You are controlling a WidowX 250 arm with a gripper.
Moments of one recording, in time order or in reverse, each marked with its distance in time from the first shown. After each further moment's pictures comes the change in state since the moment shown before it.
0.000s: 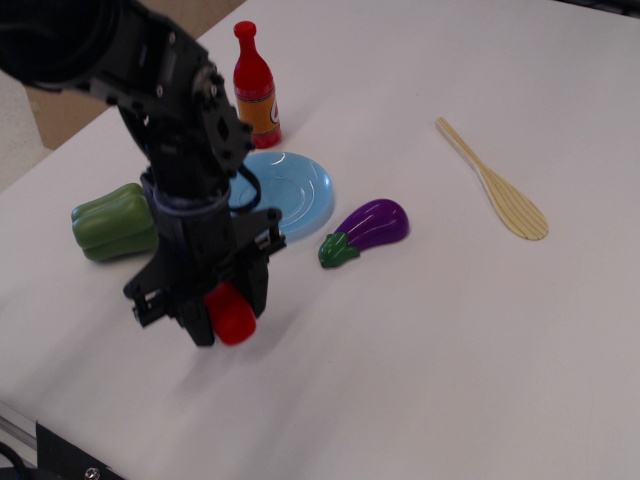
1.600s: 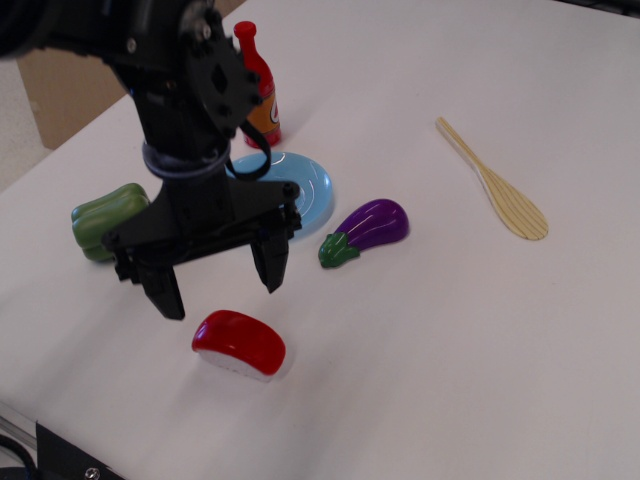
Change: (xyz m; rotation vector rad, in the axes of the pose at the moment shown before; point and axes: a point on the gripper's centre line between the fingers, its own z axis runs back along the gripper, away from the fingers) arm -0.014 0.001 0.031 -0.056 -0.083 -0.280
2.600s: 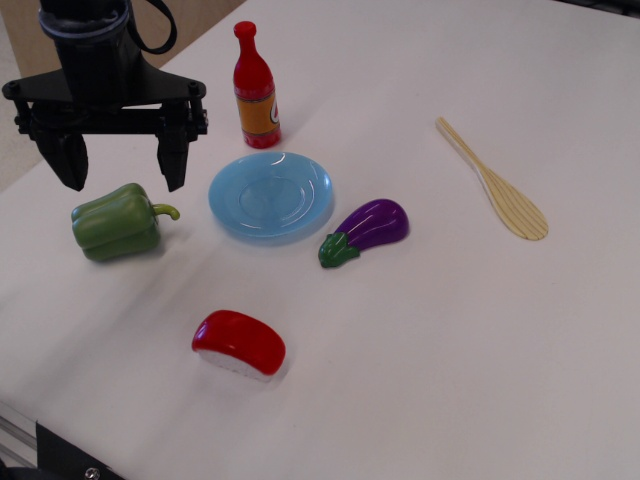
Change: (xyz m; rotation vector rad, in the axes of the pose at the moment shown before) arm 0.074 0.028 0.043 0.078 -0.069 -0.354
